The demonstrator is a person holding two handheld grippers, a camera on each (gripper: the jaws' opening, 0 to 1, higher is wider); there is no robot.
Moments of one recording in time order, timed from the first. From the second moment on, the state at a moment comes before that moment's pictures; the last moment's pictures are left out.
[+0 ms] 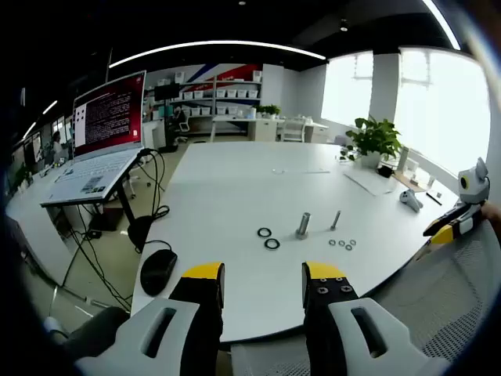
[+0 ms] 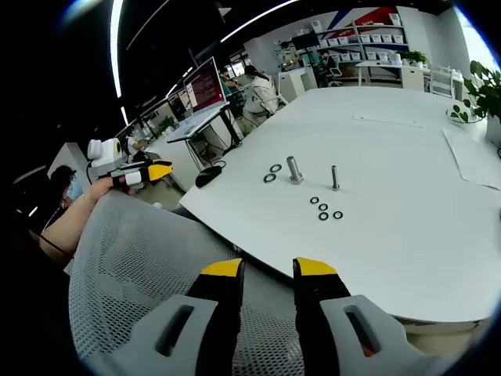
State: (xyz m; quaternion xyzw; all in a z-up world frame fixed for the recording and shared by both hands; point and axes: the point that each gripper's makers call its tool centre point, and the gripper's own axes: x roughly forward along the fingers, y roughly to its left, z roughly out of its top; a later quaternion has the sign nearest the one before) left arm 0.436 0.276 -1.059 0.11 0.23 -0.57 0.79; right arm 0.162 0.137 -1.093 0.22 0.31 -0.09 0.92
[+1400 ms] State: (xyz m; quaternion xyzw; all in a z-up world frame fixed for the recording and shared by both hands) left arm 0.438 0.277 -1.059 0.11 0.22 -0.56 0.79; right arm 0.163 0.140 -1.093 0.22 0.31 -0.09 0.92
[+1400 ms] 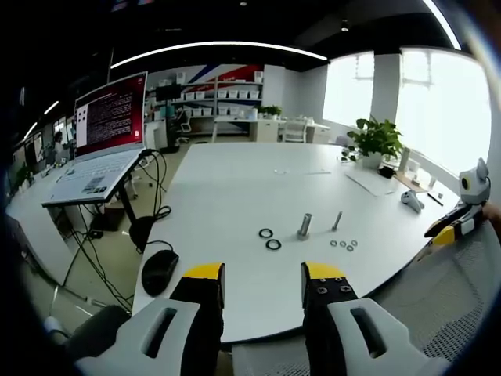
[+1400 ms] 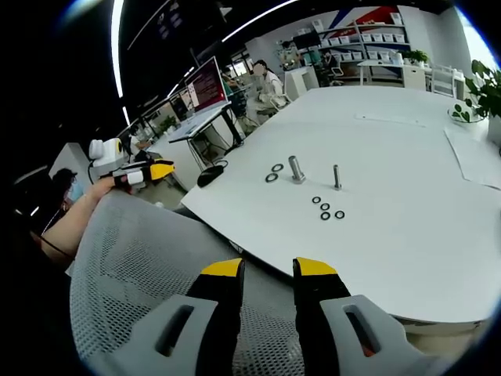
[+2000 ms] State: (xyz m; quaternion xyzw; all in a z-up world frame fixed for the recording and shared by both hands) left arm 0.437 0.277 -1.059 0.11 0.22 -0.56 0.79; right arm 0.163 0.140 -1.093 0.23 0.31 -0.09 0.92
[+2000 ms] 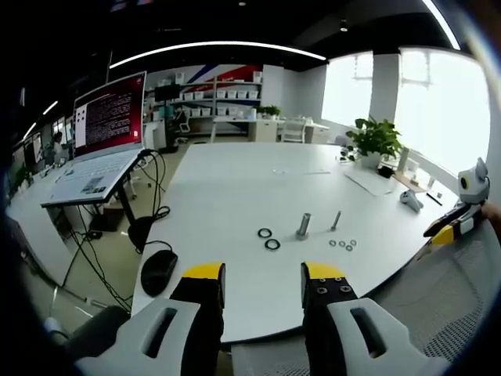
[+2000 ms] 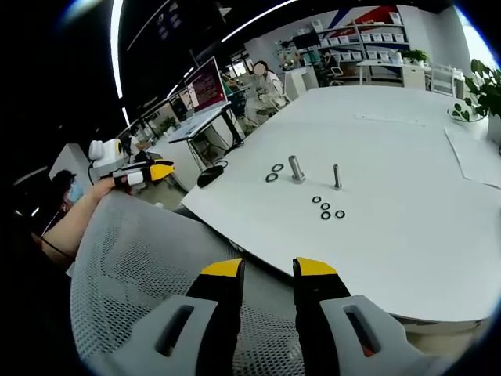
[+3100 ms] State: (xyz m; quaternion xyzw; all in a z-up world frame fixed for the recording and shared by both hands) left arm 0.431 0.273 -1.067 0.13 0.24 -0.58 0.77; right arm 0.160 0.129 -1.094 0.23 0.30 -0.12 0.92
